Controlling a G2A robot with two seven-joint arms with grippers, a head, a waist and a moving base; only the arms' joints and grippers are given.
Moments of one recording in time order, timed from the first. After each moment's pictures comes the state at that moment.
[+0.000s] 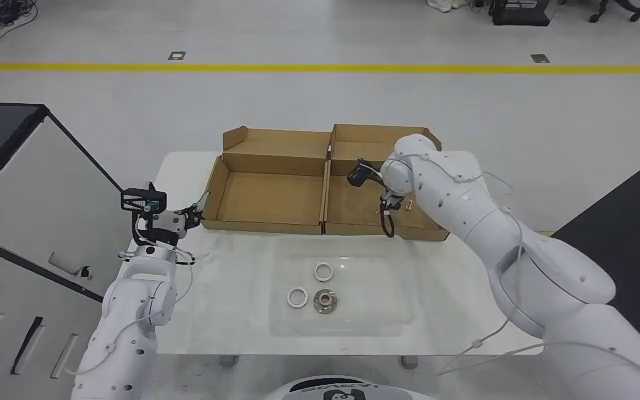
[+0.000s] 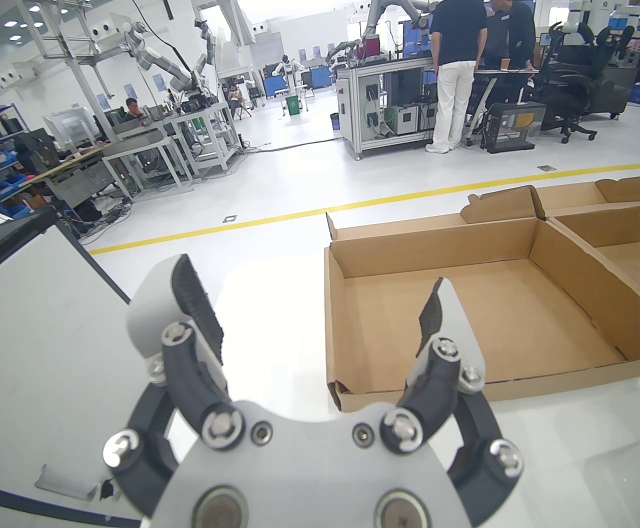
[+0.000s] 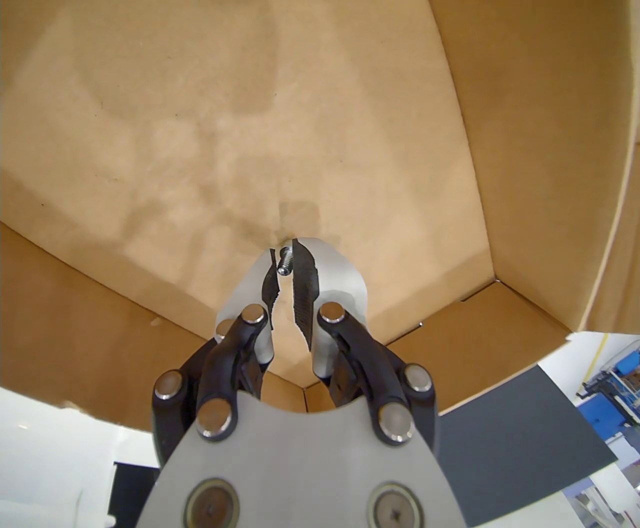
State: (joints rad) left arm 1.73 -1.15 -1.60 -1.80 1.33 0.00 0.00; right arm -0.48 -1.34 0.41 -0.76 -0.79 -0.32 1.24
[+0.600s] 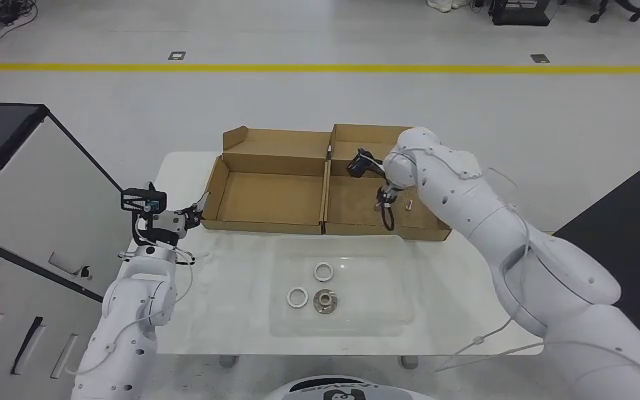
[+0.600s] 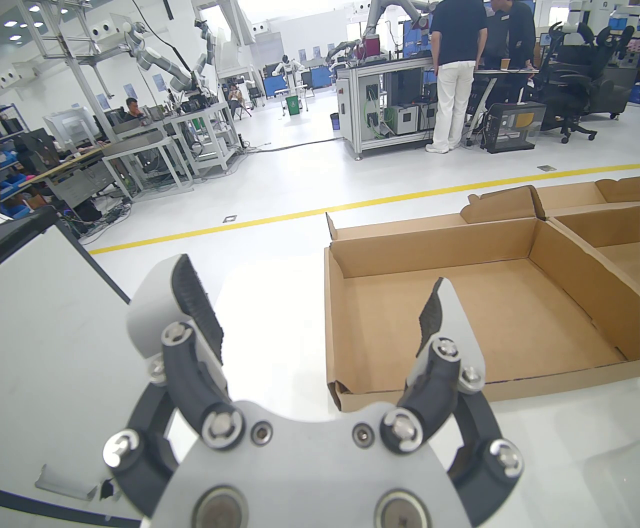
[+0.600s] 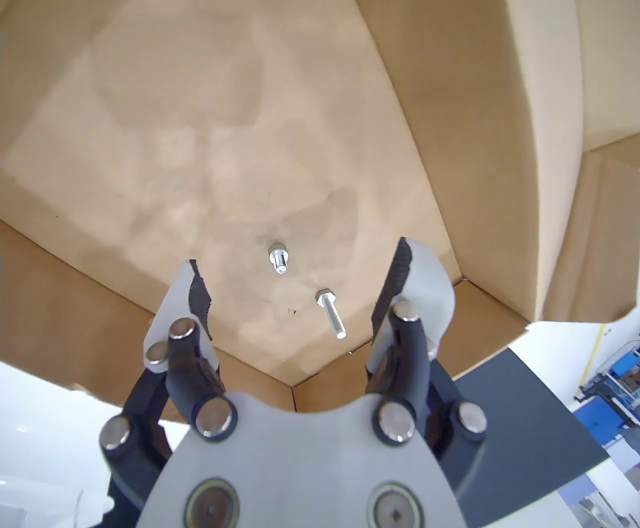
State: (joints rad) left arm 1.73 -1.15 -1.60 -1.80 1.33 0.00 0.00; right arm -0.48 -1.32 0.48 -0.83 -0.84 -0.32 1.22
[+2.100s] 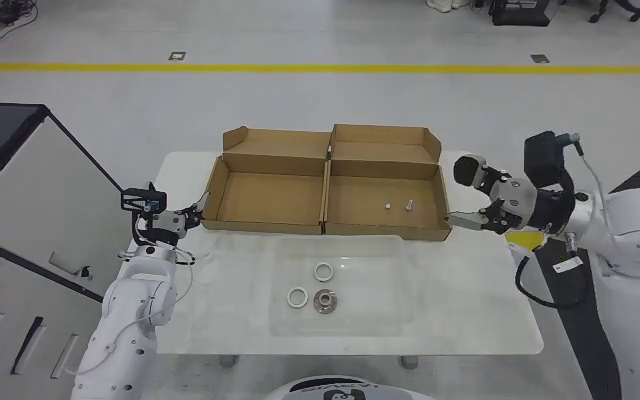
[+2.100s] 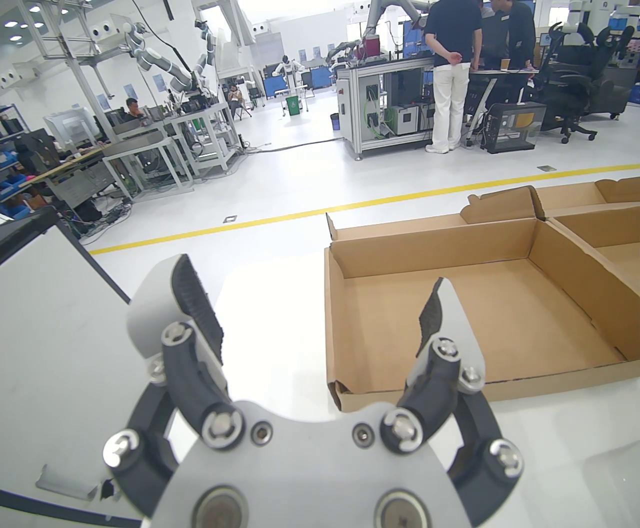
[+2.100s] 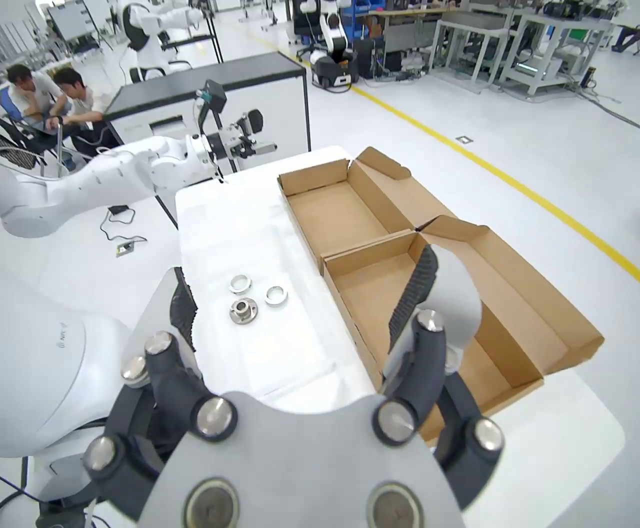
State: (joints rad) left arm 1.73 -1.15 -1.60 -1.80 1.33 0.00 0.00; right arm -1.51 -0.90 1.84 -2.00 0.02 -0.75 1.07
